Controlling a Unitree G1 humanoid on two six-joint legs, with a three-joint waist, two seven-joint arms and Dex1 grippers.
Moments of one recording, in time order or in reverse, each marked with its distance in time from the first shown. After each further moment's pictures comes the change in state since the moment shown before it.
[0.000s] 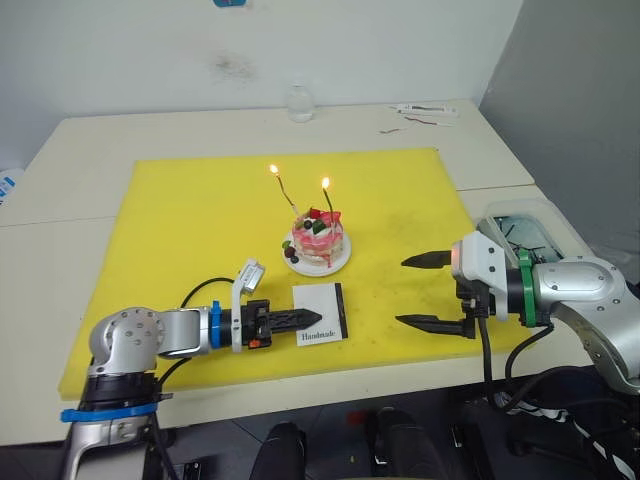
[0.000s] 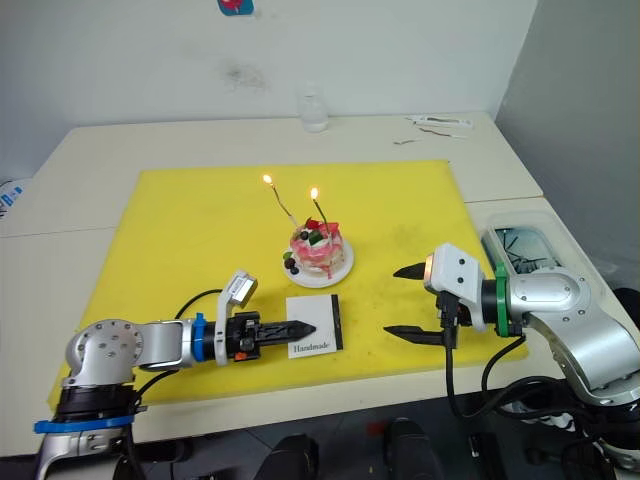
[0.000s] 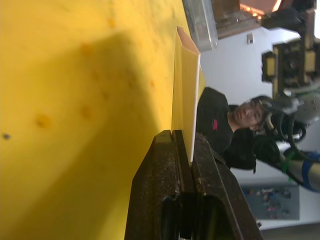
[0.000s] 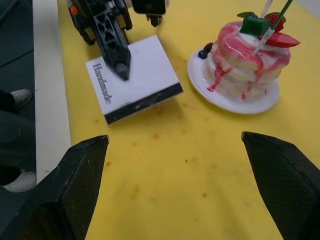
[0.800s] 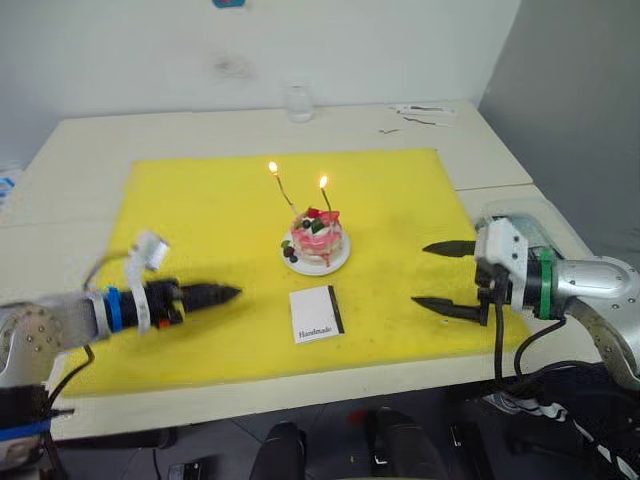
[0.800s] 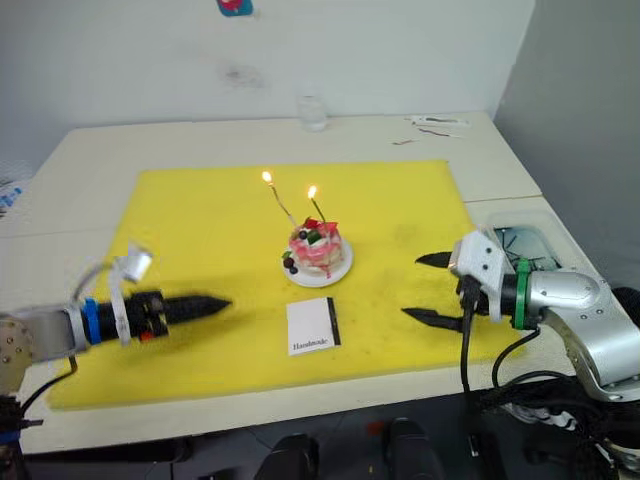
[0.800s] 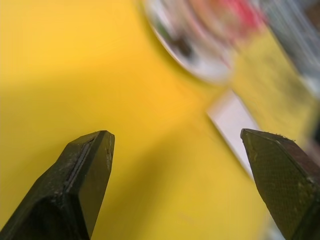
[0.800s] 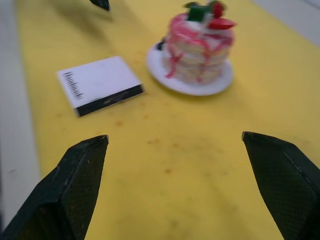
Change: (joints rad) left arm 0.047 0.443 0.096 -0.006 0.351 -0.548 -0.174; right arm 0.048 0.046 -0.111 0.171 0.006 -0.067 -0.077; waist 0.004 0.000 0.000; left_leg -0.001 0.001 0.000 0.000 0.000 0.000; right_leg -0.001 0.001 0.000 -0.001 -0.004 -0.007
